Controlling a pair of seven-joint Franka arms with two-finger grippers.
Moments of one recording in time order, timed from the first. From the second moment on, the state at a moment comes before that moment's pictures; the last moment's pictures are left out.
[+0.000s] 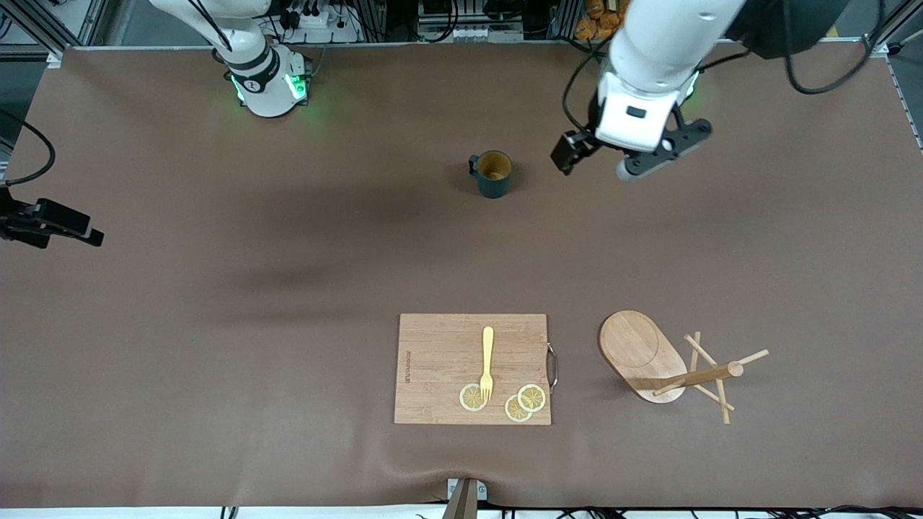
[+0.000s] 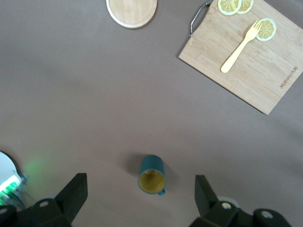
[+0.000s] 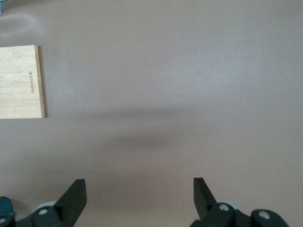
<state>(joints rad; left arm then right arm) -0.26 0.09 -0.36 -1.54 -0.06 1.61 -1.17 -0.08 0.16 -0.07 -1.46 0.15 1.61 -0.11</state>
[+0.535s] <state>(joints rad) -0.49 0.20 -0.36 -1.54 -0.02 1.72 -1.61 -0.06 0.16 -0.07 -1.47 0.08 1.63 -0.12</state>
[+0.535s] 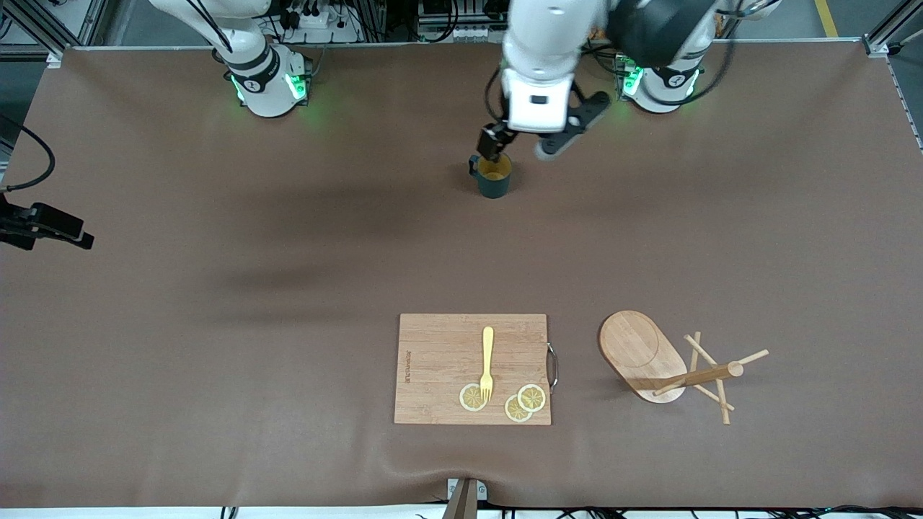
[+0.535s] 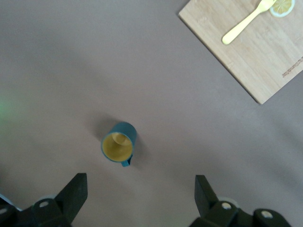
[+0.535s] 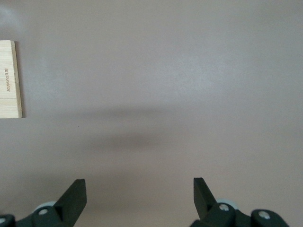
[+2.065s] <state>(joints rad) -1.03 0.65 -0.26 -1.42 0.40 1.58 -2.36 -0.03 0.17 -0.06 -1.48 0.00 1.66 -0.15</state>
